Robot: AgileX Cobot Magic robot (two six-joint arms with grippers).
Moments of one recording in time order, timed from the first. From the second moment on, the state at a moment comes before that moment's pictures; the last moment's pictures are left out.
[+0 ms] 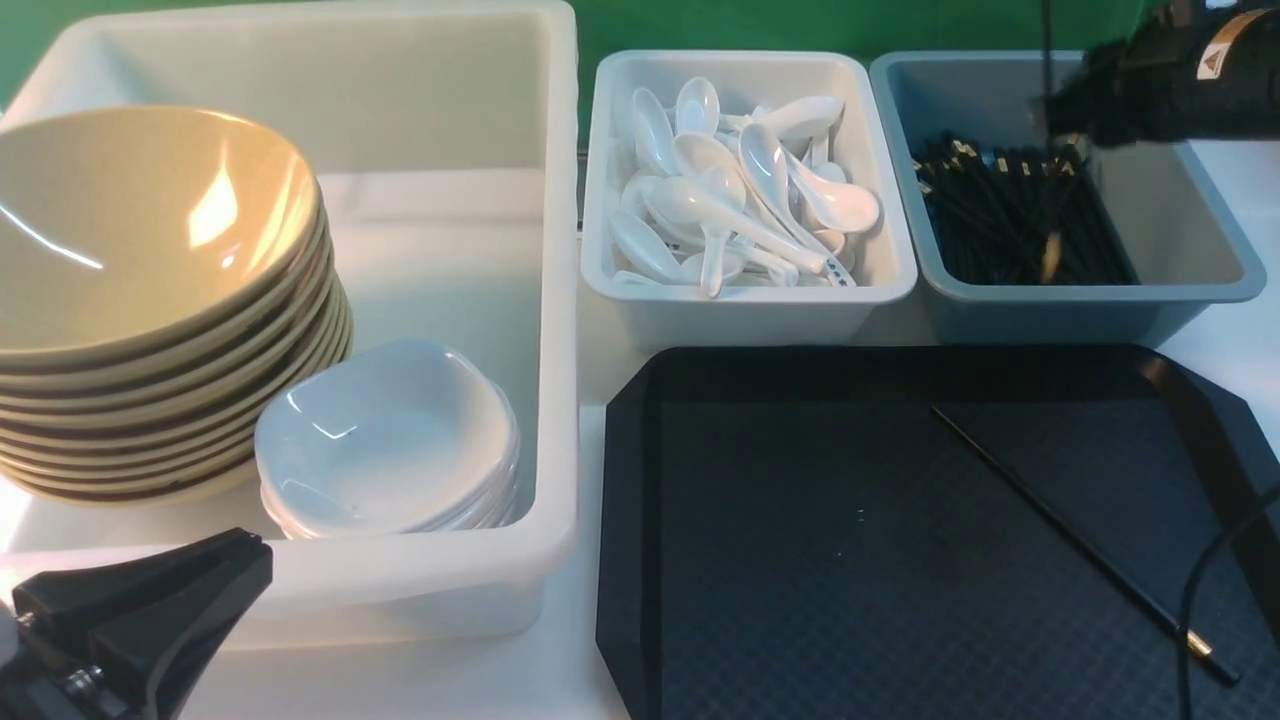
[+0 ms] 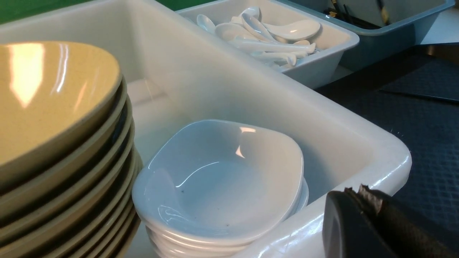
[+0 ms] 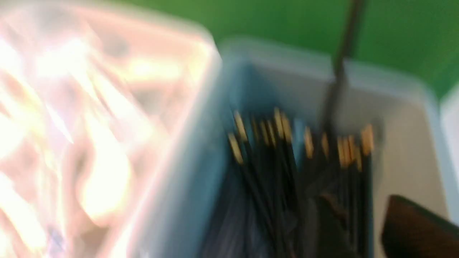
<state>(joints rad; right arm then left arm) 0.11 1.70 -1.36 -0.24 0.42 0.13 -0.31 0.32 -0.29 -0.54 0.37 0.63</state>
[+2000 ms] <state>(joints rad) 0.16 1.54 -1.16 -0.07 -0.01 -0.09 -0.31 0.32 -0.28 -0.53 0.36 0.63</state>
